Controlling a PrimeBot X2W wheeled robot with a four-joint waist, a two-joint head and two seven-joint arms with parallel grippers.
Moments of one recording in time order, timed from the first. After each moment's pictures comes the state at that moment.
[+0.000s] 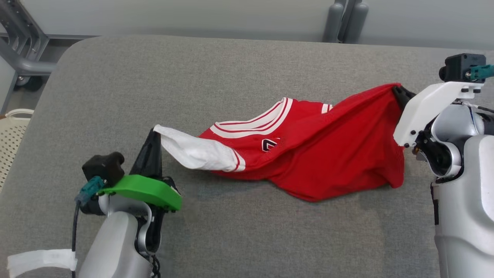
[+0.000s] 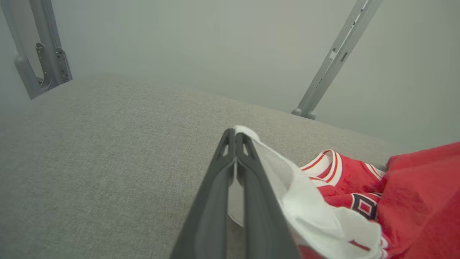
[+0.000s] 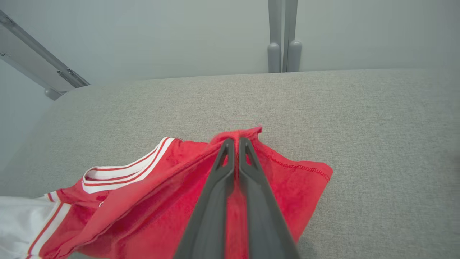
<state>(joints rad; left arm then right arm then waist) -0.36 0.08 -0.23 0.45 -0.49 -0.06 -0.20 -0.53 -0.05 -0.17 0.15 0.21 0.13 0.67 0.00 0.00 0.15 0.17</state>
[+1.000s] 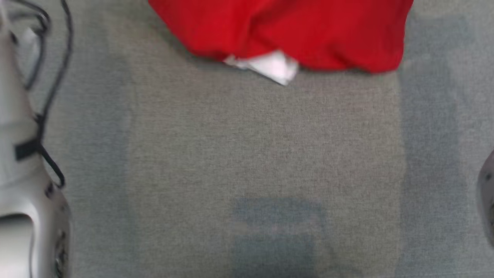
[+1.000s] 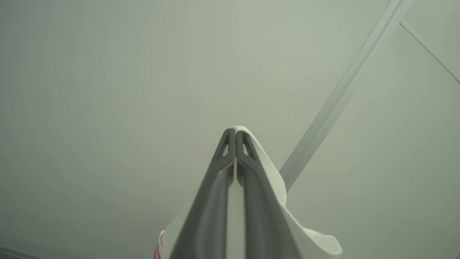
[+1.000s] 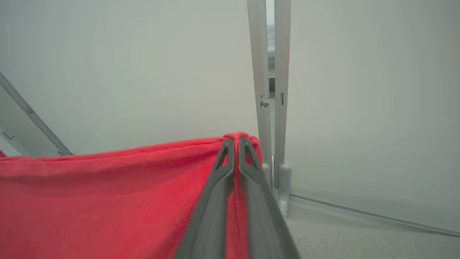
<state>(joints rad) -1.18 0.14 0.01 0.22 -0.83 0.00 0.06 -1.20 -0.19 -0.06 0.17 0.34 0.13 0.58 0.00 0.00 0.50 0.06</state>
